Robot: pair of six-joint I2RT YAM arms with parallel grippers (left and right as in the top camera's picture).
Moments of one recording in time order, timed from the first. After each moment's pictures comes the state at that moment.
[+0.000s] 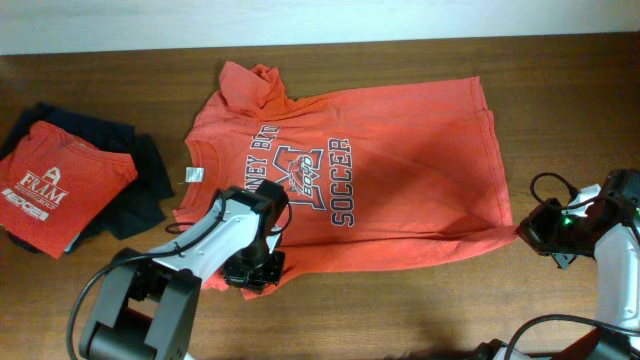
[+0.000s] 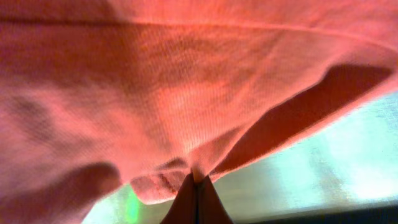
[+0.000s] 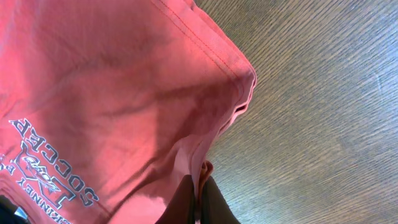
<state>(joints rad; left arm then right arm) -0.45 1.73 0.95 -1.09 0.12 -0.23 -0.61 1.37 0.95 -0.98 -0.38 0.31</state>
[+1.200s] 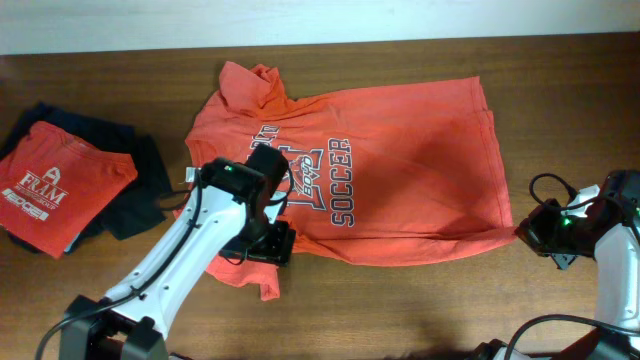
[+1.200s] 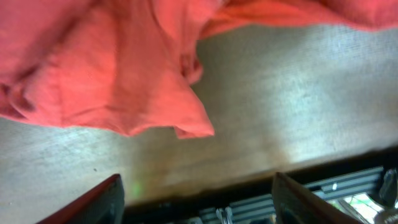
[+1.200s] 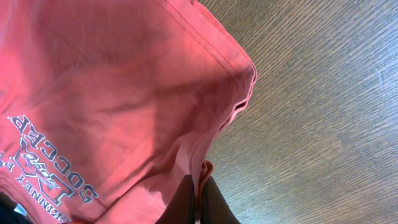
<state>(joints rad) -0.47 1.59 1.22 -1.31 0.13 -0.22 -0.61 1.37 0.95 -0.99 -0.39 0.31</state>
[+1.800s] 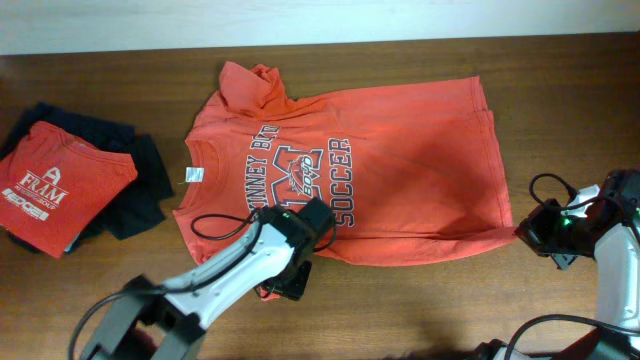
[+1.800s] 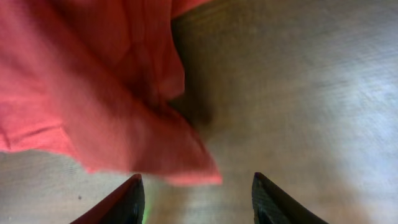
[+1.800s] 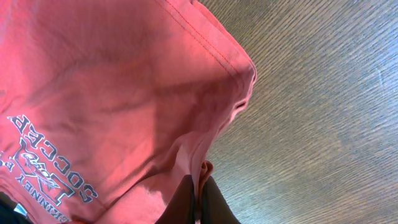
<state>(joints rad) -0.73 1.65 0.98 -1.07 -0.08 -0.41 -0.61 1.37 0.95 -0.99 -0.39 0.31</state>
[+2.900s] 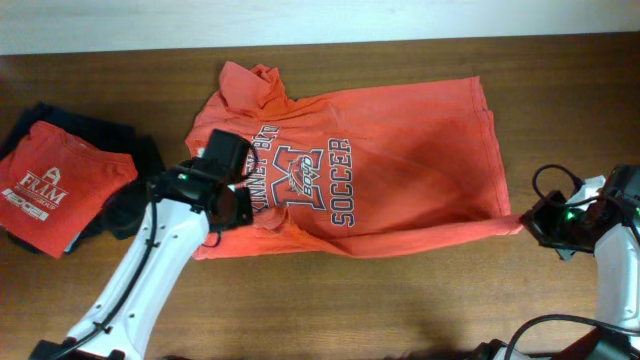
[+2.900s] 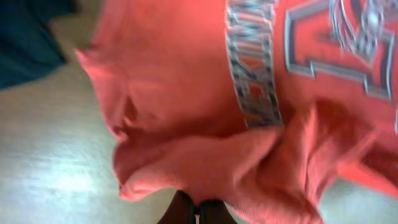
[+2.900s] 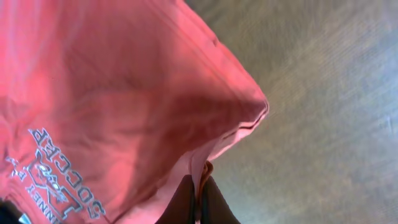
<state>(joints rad) -0.30 1.46 1.18 -1.06 -0.16 -0.40 -0.61 1.37 0.95 -0.88 -0.41 0.30</state>
